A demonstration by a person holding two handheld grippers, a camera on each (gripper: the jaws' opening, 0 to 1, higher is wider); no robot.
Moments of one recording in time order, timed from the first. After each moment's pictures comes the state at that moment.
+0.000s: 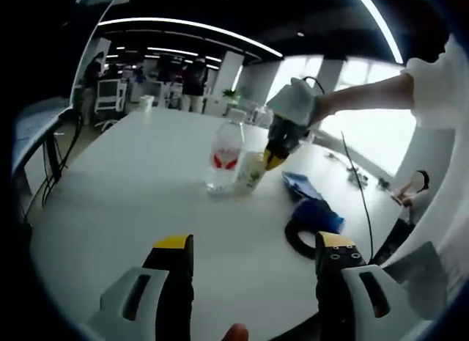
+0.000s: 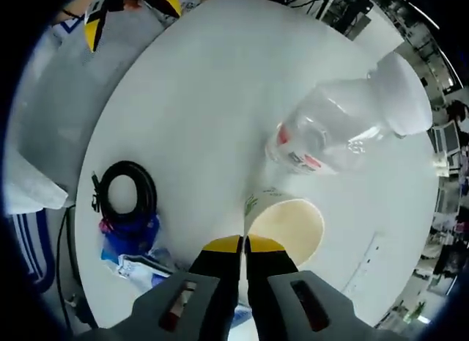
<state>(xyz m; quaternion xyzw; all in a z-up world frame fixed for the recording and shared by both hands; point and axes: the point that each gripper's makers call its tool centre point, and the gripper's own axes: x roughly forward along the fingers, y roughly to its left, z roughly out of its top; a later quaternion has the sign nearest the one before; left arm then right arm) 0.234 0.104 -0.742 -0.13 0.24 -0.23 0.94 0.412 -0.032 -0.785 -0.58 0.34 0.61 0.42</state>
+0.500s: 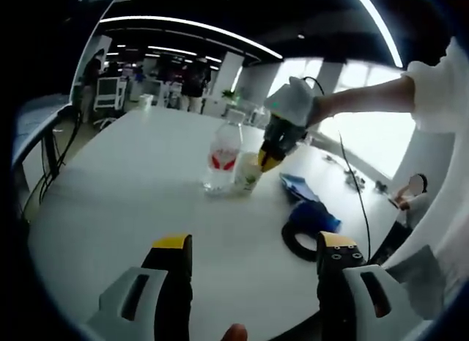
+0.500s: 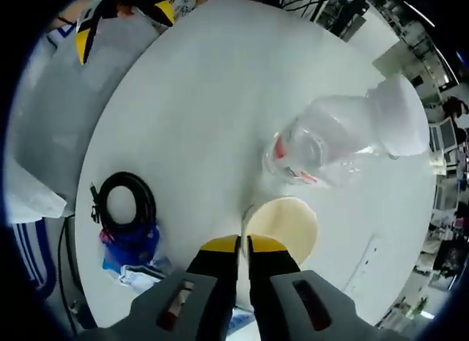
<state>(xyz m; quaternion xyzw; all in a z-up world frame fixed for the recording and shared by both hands) 0.233 0.102 -0.741 -0.14 0.23 -0.24 0.93 0.412 -0.021 -0.784 -0.58 0.34 0.60 0.43</state>
